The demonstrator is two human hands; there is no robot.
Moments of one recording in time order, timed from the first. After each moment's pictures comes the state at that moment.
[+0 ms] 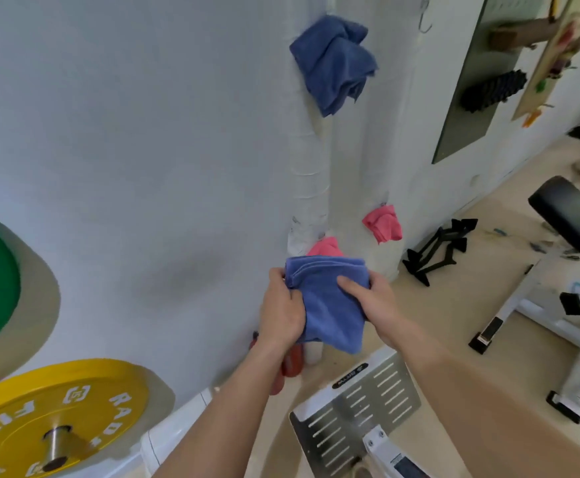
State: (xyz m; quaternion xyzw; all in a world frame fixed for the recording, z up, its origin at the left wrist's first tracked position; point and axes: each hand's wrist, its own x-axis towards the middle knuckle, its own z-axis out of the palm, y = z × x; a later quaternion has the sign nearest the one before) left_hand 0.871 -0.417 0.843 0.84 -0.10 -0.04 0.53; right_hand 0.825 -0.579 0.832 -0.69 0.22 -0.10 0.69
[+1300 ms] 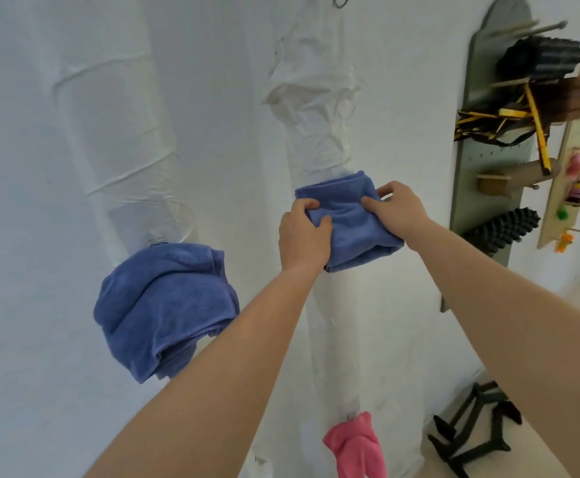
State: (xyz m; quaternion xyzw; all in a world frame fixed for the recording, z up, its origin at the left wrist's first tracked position) left_hand 1.232 -0.863 1.104 0.78 -0.18 0.23 0.55; right_hand 1.210 -1.036 1.129 -0.84 0.11 -0.29 0.44
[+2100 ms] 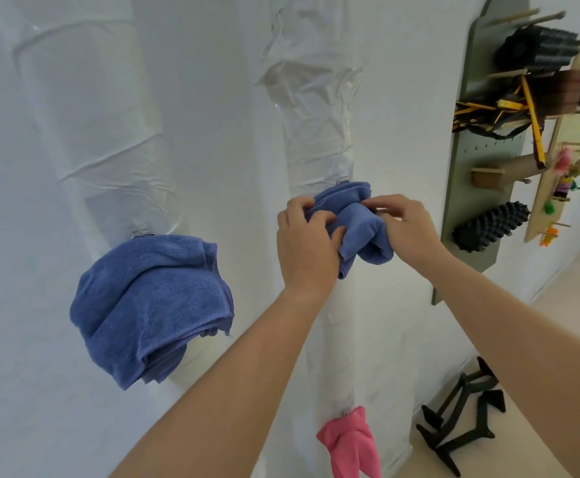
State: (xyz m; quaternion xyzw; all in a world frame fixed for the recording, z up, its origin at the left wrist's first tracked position) left_hand 1.222 -0.866 1.074 0.78 -0.24 0.33 0.47; right_hand 1.189 -1.031 1.089 -0.81 -0.02 -0.37 0.45
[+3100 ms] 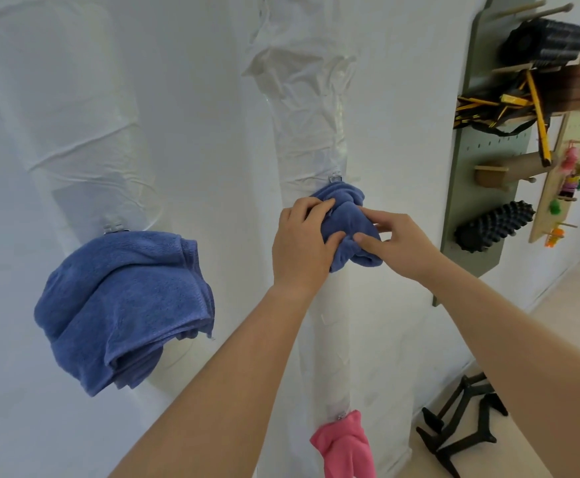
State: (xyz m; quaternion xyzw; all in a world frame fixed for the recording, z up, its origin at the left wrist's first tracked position) left_hand 1.248 -0.875 1.060 0.79 -0.31 0.37 0.36; right_hand 1.196 -1.049 1.067 -0.87 -0.09 -0.27 0.41
